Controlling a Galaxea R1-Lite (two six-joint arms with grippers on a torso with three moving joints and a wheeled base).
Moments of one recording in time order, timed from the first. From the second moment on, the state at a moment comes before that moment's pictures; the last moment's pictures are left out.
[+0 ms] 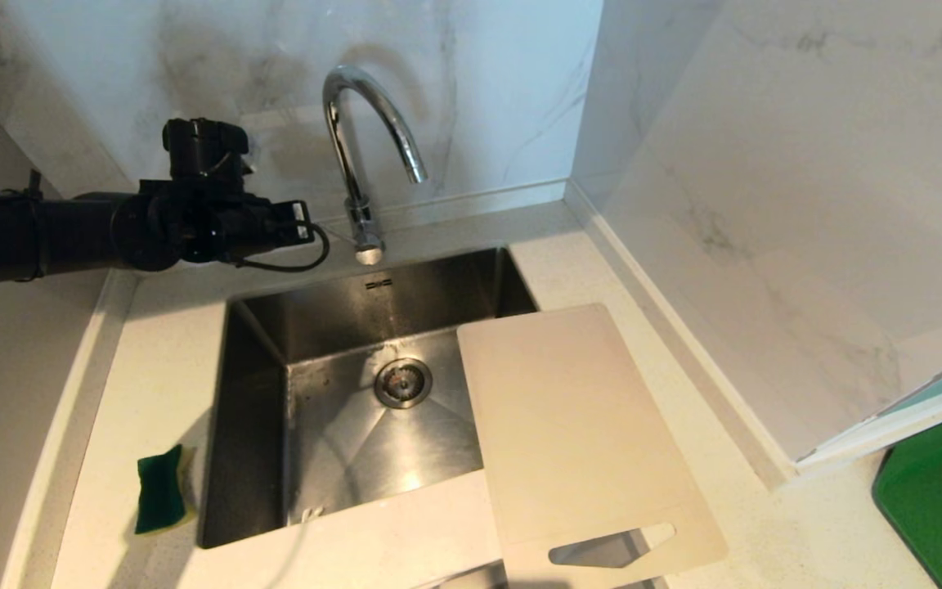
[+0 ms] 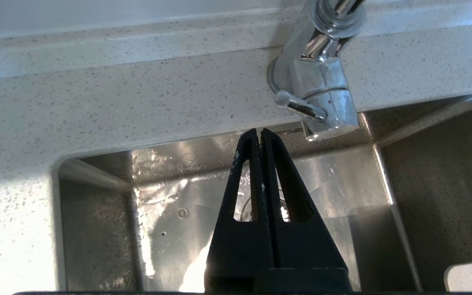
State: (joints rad) left arm -0.26 2.15 -1.95 0.02 0.22 -0.22; right arm 0.00 0.00 0.00 0.00 0.01 -0.01
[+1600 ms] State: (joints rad) left arm -0.30 2.21 -1.95 -0.13 0.30 -0.23; right arm 0.00 0.00 0.00 0.00 0.01 -0.02
